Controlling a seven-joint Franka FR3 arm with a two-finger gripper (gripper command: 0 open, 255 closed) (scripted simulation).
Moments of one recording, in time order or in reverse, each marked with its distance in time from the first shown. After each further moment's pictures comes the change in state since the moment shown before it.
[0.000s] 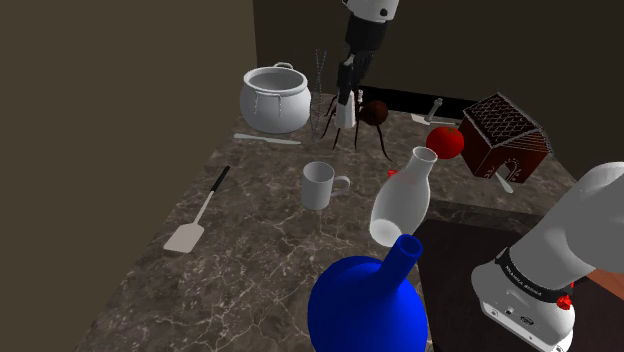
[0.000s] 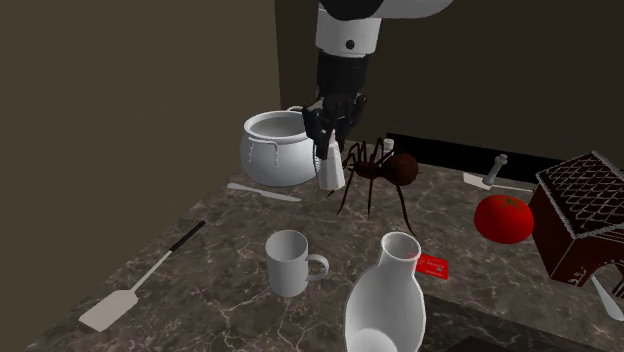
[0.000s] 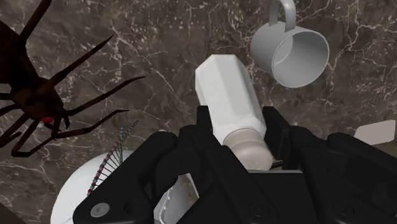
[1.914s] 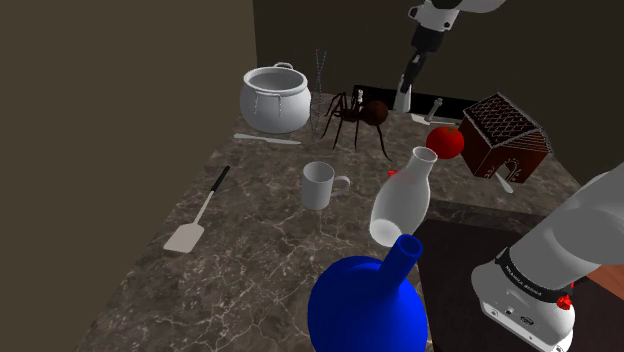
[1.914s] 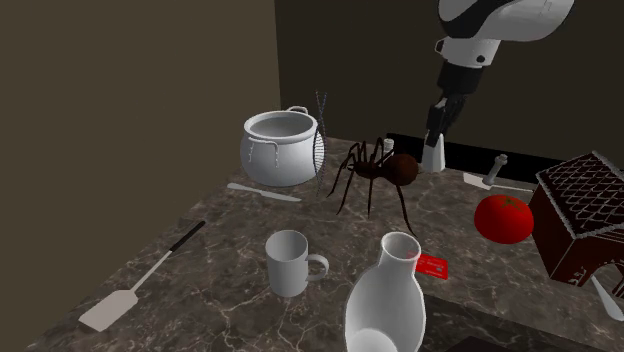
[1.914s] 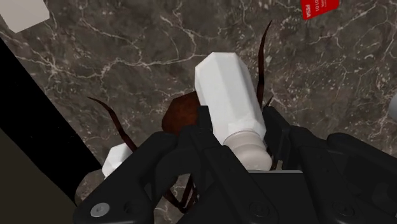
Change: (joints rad) arm -0.215 0.051 -0.317 -0.046 -0.012 0.058 -0.534
